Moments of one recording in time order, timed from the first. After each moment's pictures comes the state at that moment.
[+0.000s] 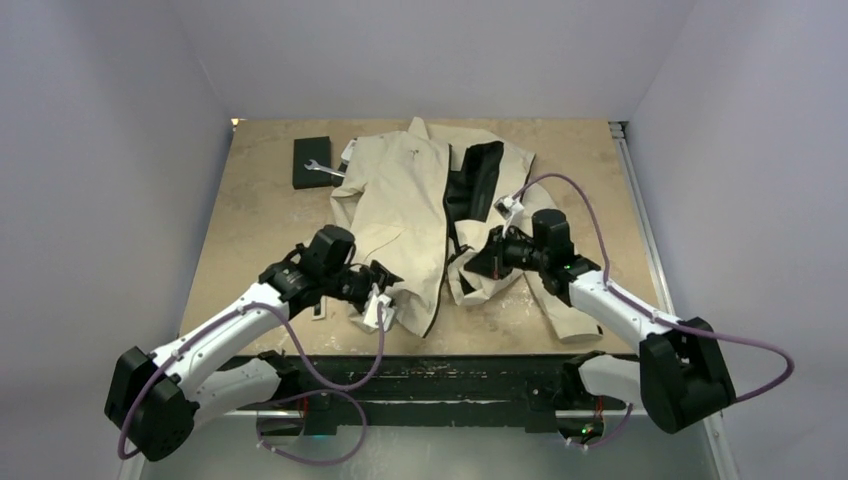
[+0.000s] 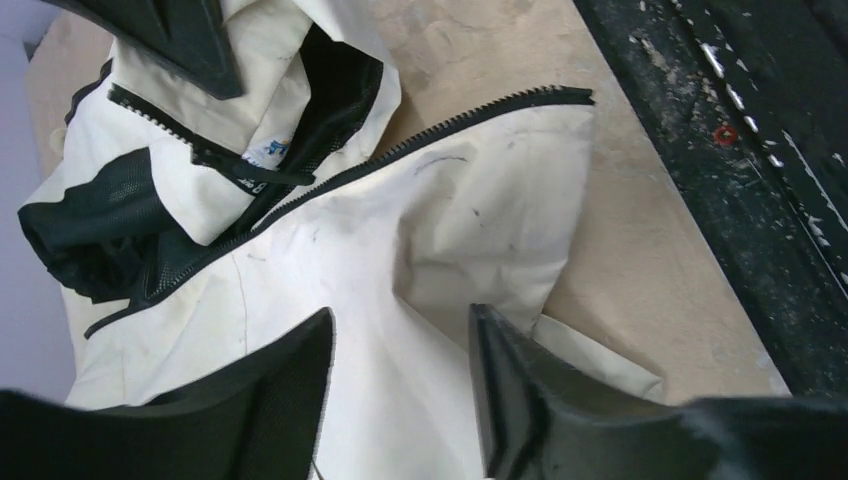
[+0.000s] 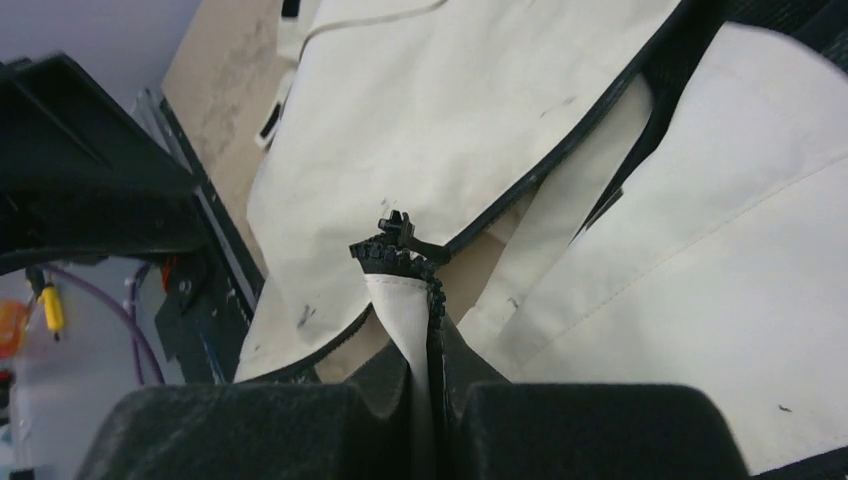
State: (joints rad) left arm -0.63 1.06 0.73 -0.49 0.72 1.31; right arm 0.36 1.17 0.58 0.11 -0.65 0.33
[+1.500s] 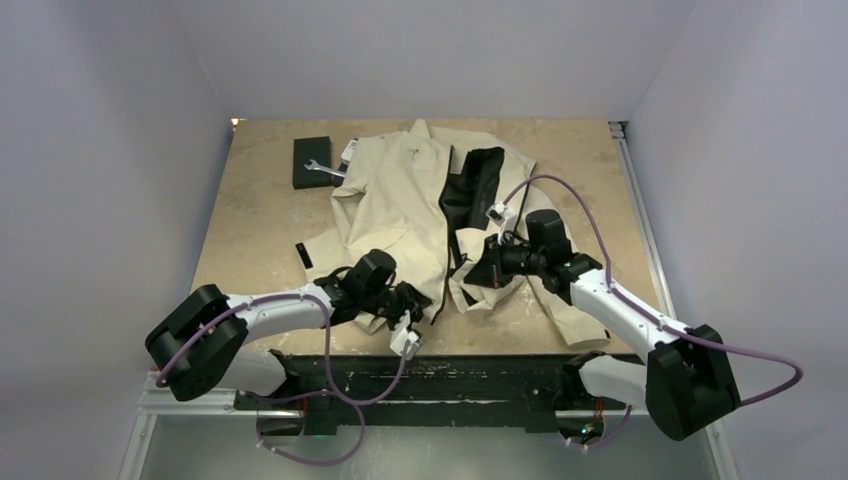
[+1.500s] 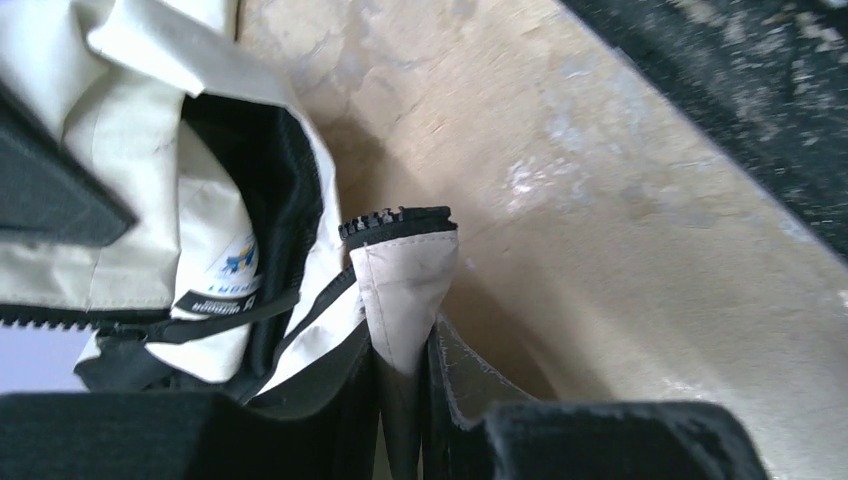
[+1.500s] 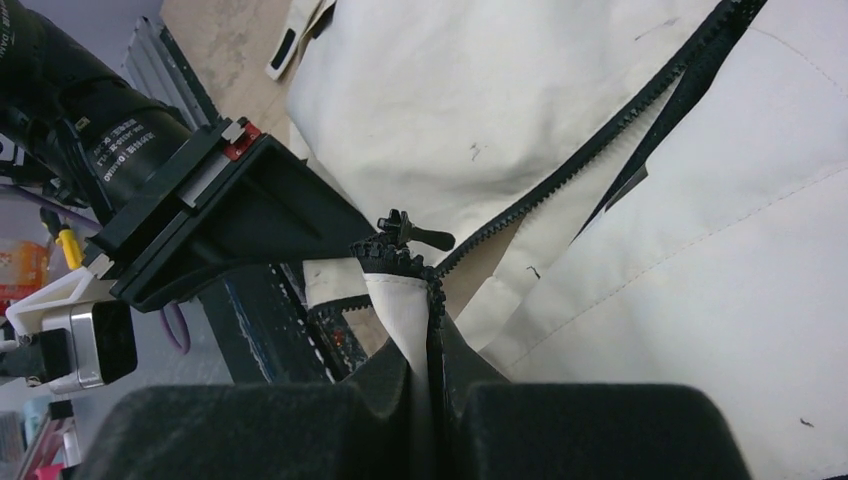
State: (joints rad) left arm -0.83 1.36 0.54 0.02 0.62 1.52; right arm 0.41 1.17 0.63 -0.13 -0.68 0.27
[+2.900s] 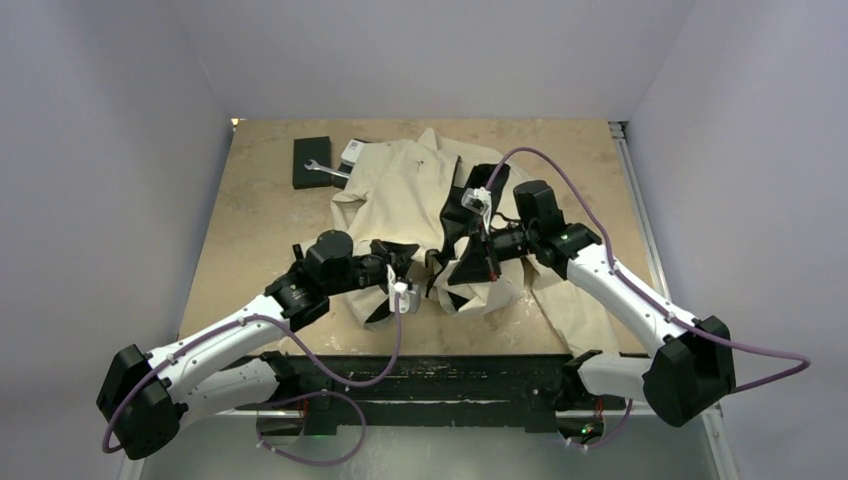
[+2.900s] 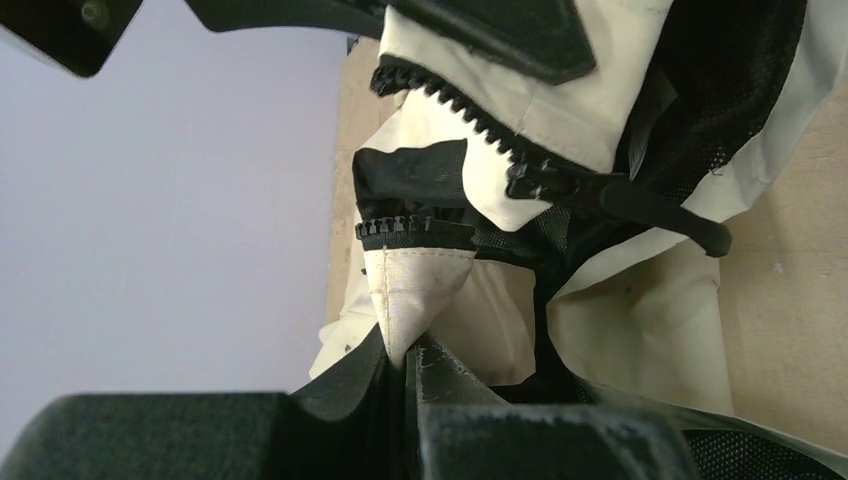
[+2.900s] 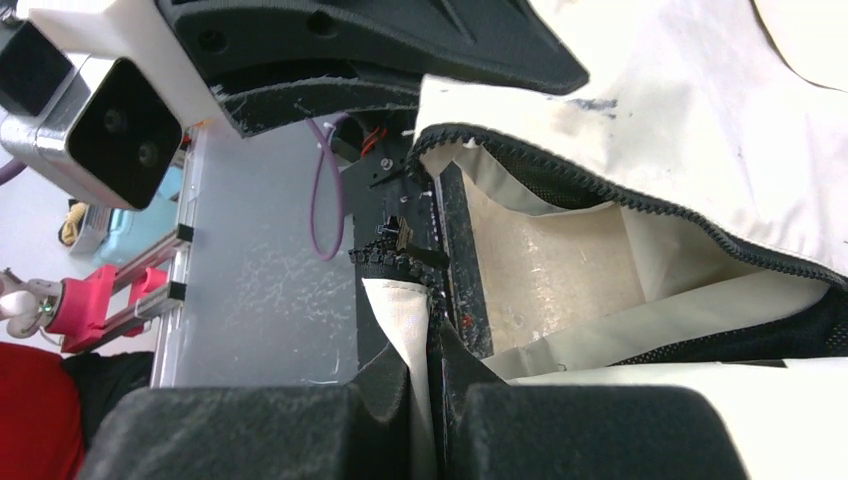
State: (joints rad) left arm -0.78 0.98 0.62 0.11 0.39 1.08; right arm 0.49 1.23 0.93 -0.38 -1.08 0.04
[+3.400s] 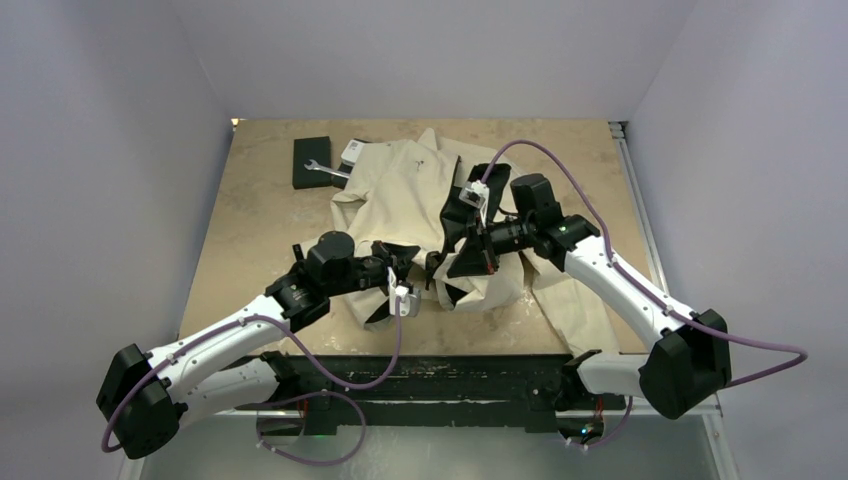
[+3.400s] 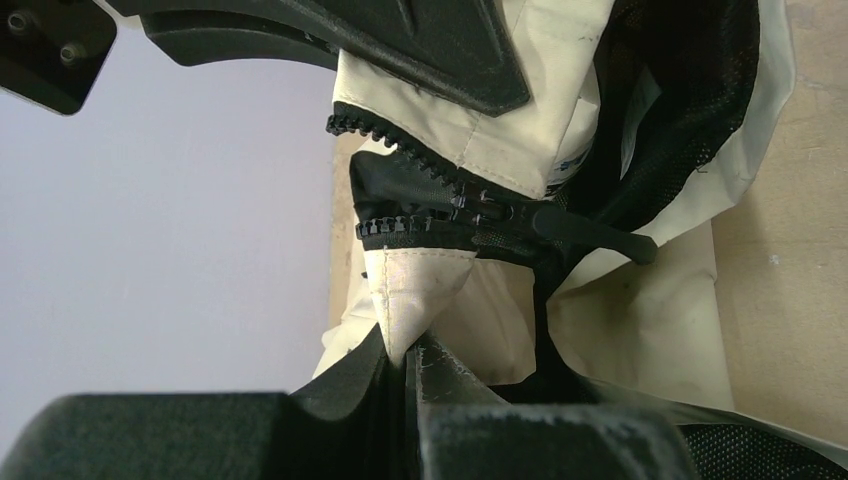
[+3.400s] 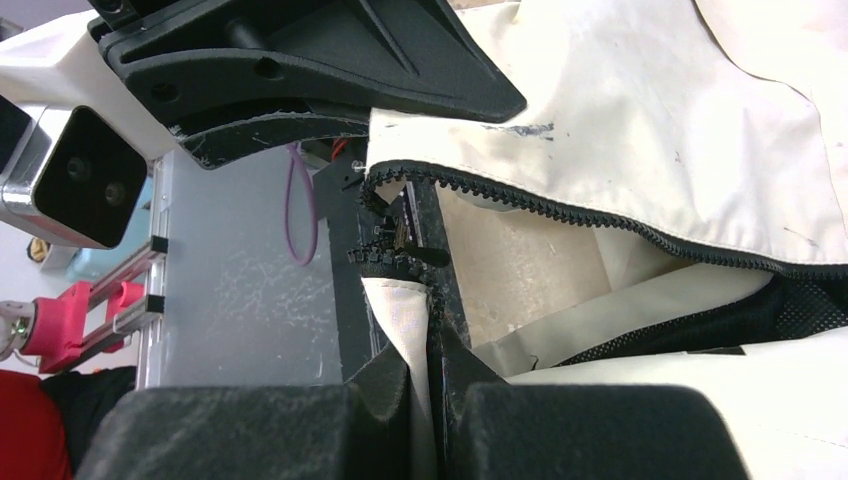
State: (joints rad) left arm -0.79 0.98 0.62 0.10 0.39 1.12; right arm 0.49 1.27 1.00 -0.46 -1.01 0.02
